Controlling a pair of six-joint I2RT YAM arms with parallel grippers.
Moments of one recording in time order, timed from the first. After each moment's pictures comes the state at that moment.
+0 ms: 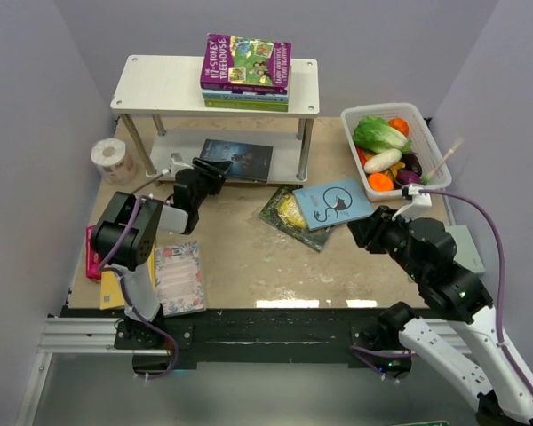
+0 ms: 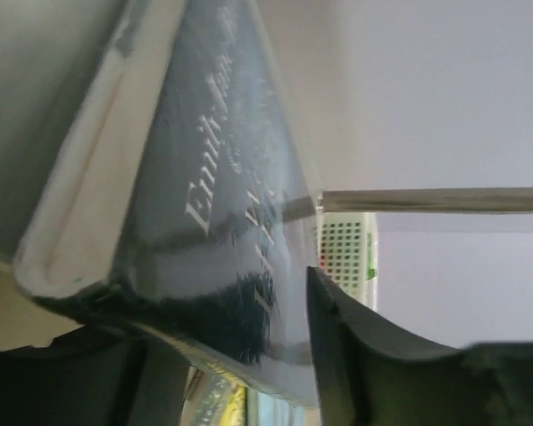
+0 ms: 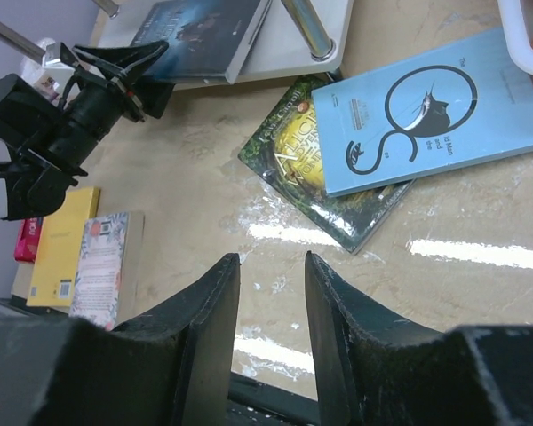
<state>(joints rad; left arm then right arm) -0.26 1.88 0.76 0.92 0.01 -1.30 0.55 0.54 0.87 -0.68 0.16 0.59</state>
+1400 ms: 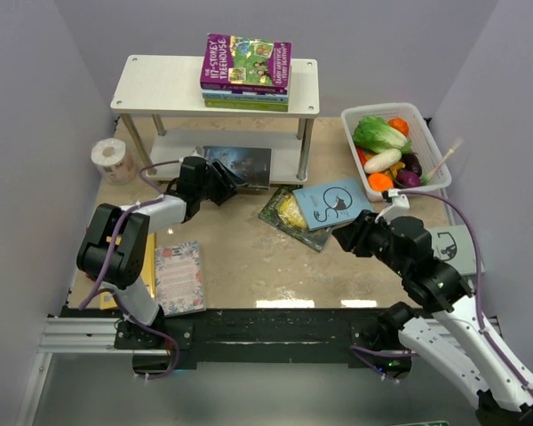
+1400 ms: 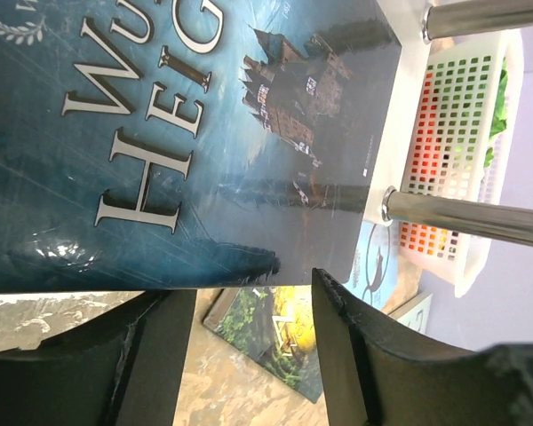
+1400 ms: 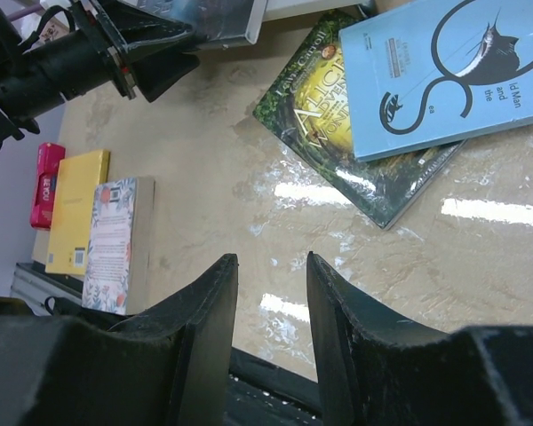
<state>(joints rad) -0.30 1.72 0.90 0.25 0.23 -1.00 0.55 0.58 0.73 -0.57 0.05 0.66</state>
